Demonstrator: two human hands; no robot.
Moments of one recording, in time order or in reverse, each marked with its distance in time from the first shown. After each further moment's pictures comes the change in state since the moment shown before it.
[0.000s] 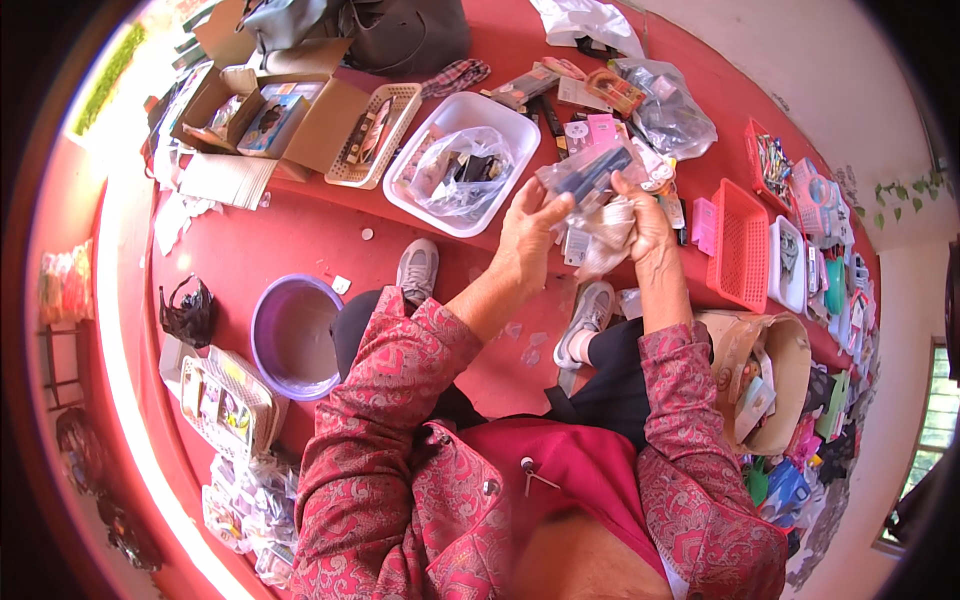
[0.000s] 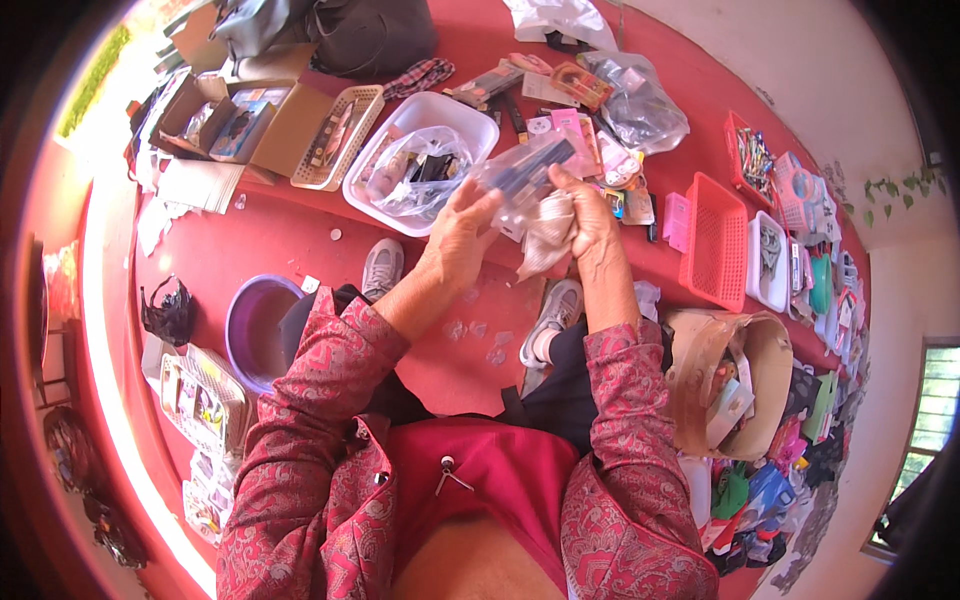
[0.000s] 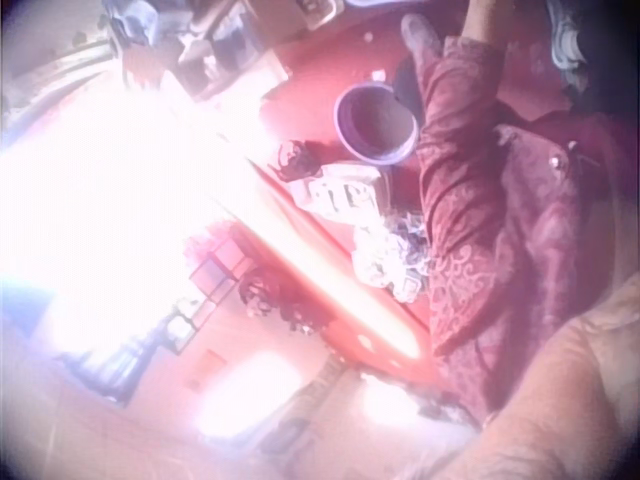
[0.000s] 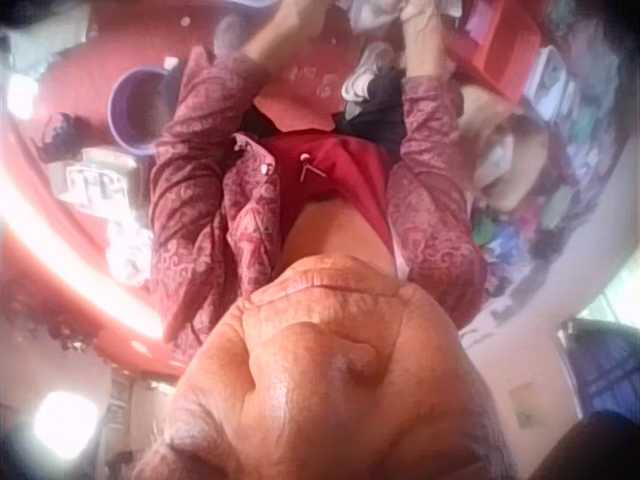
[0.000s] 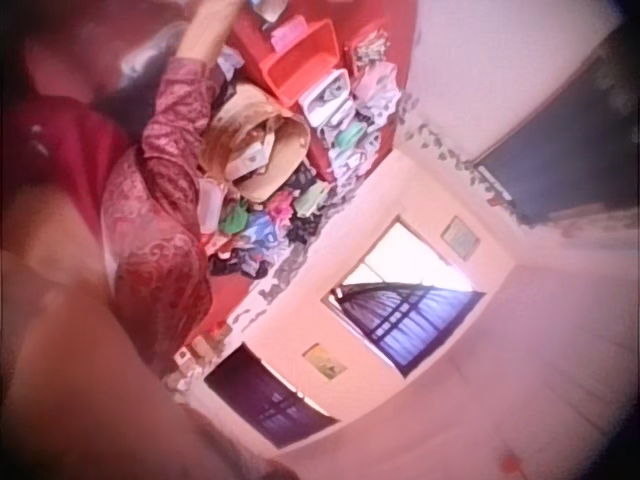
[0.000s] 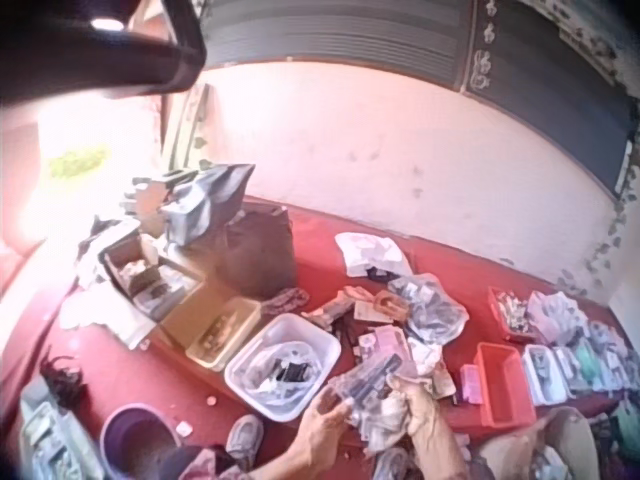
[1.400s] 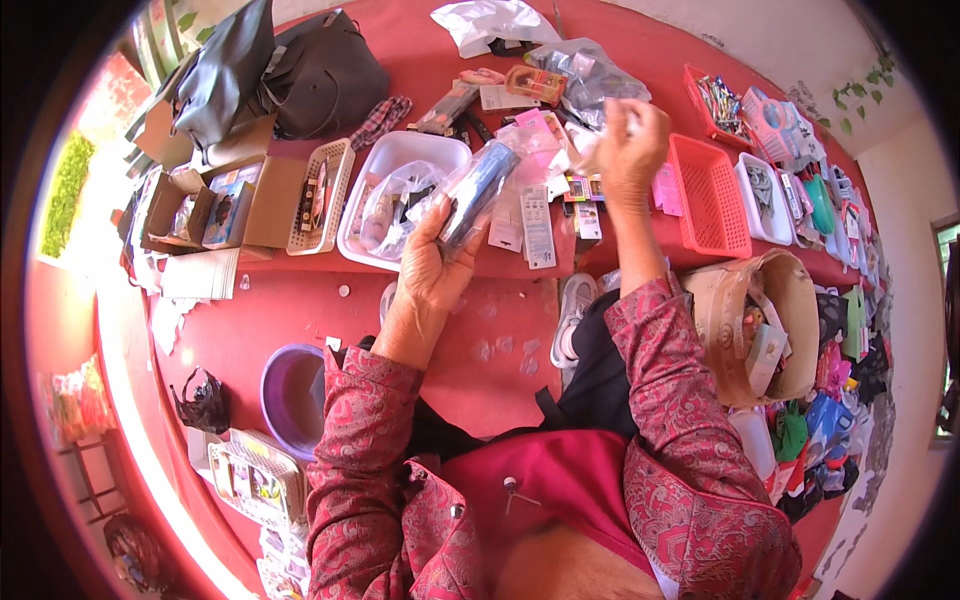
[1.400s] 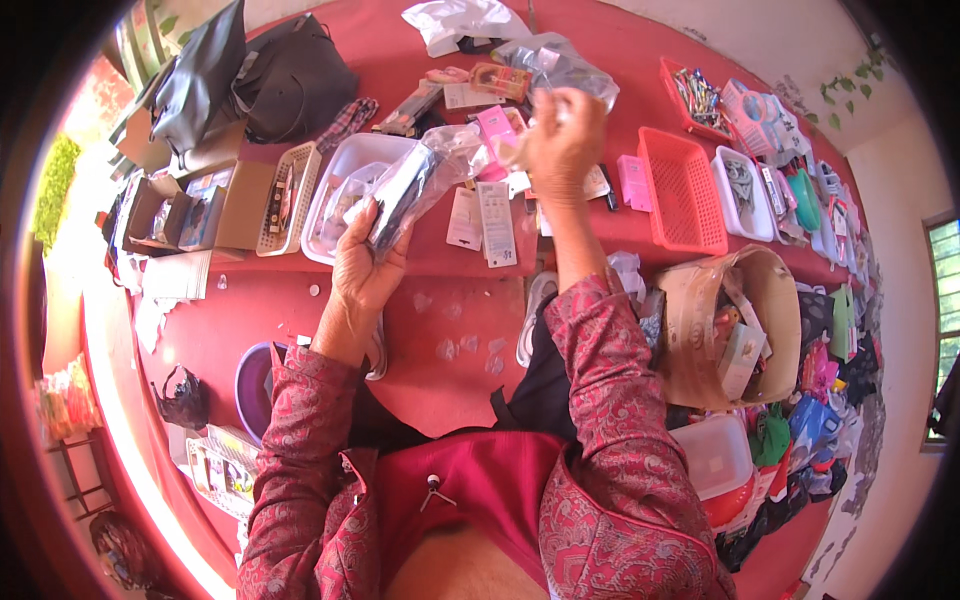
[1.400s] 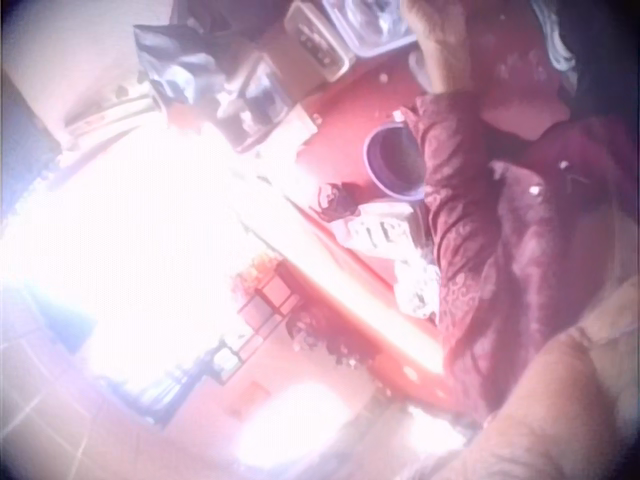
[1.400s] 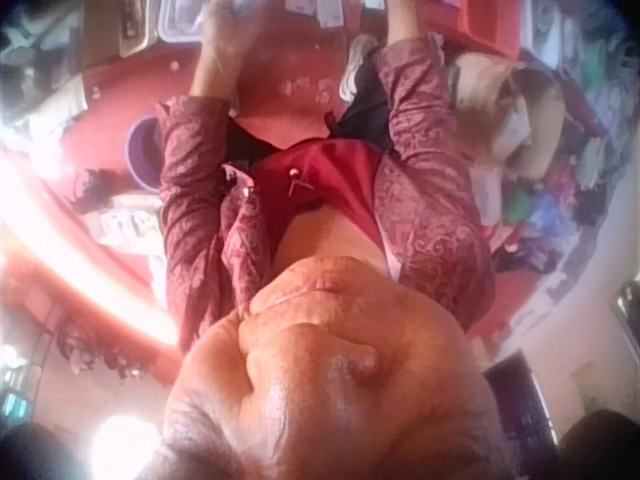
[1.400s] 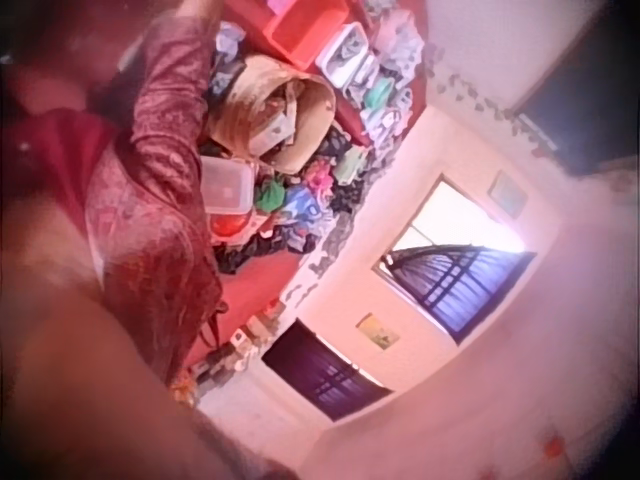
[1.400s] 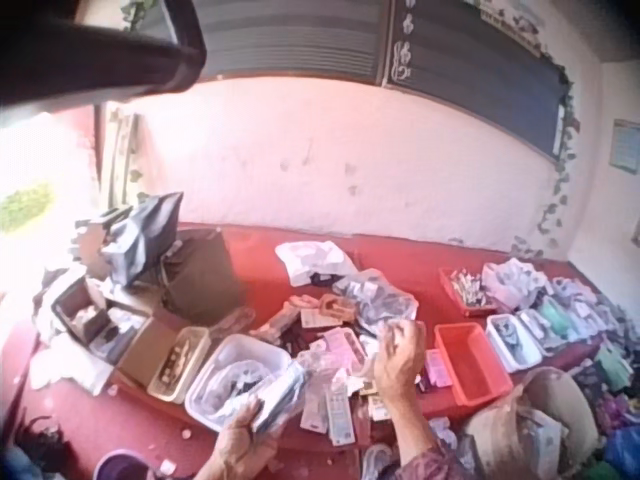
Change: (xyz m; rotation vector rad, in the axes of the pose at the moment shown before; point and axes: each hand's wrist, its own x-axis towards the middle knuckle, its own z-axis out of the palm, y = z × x) left_hand 0.004 0.041 -0.007 -0.512 -0.258 -0.260; right_hand -0.016 -0.067 0.015 -1.257 0.978 -1.681
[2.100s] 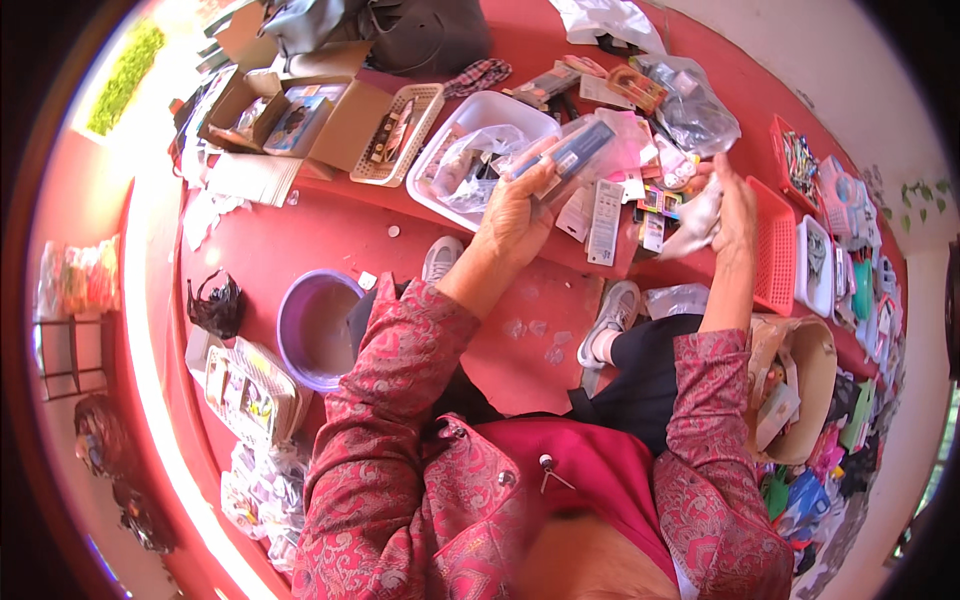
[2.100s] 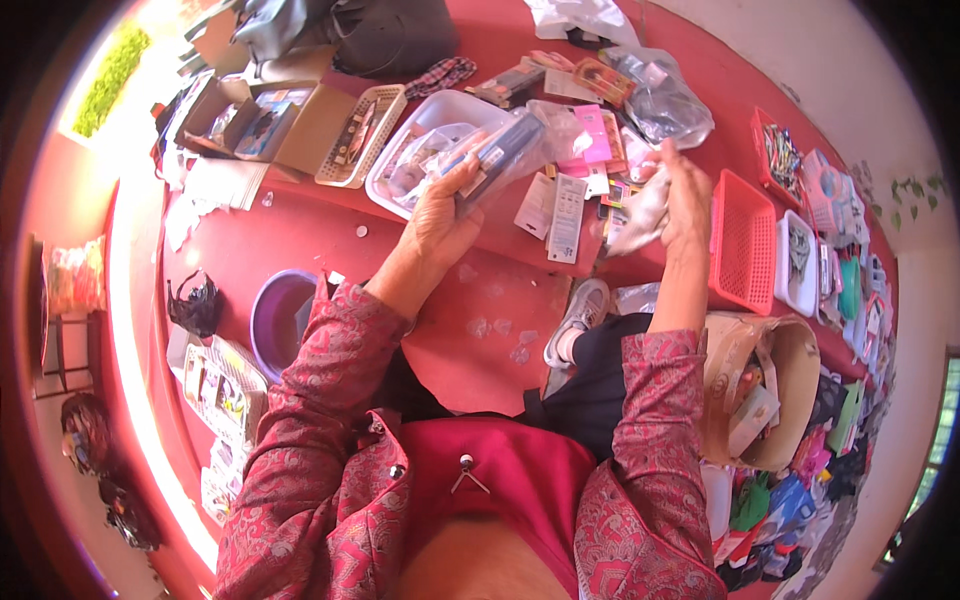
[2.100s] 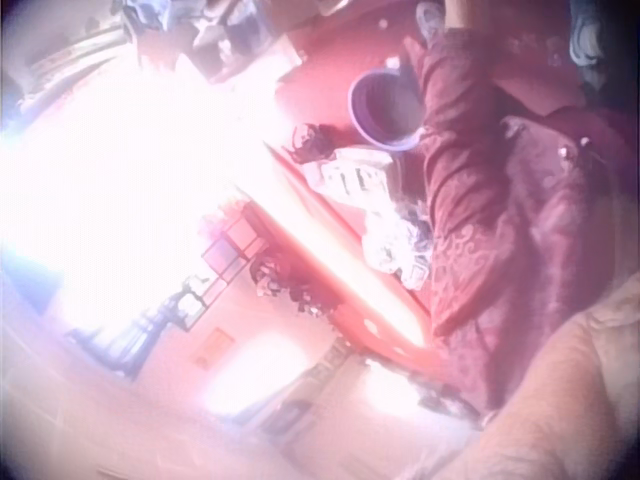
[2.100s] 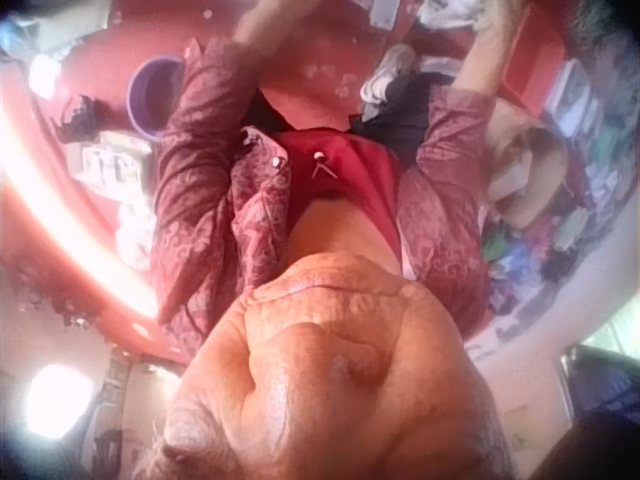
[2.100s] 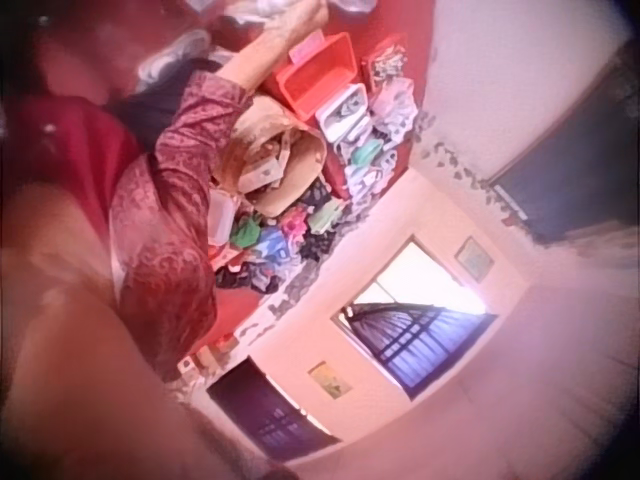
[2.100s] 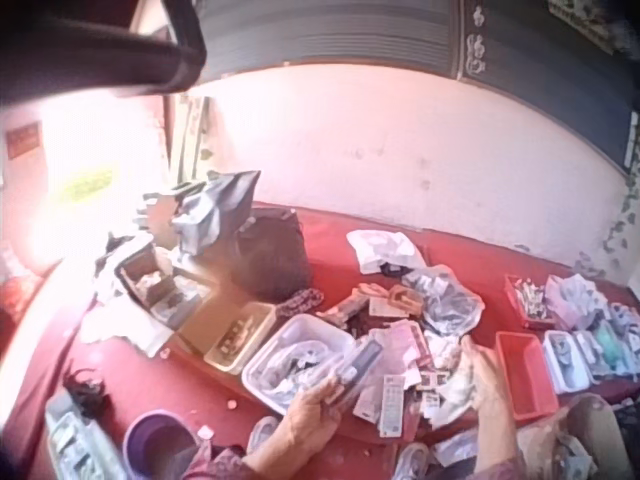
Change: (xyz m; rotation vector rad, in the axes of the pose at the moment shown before) left_hand 0.003 -0.002 -0.001 0.330 -0.049 0.247; right_hand -0.008 0.032 -0.036 0.725 -0.671 1.140
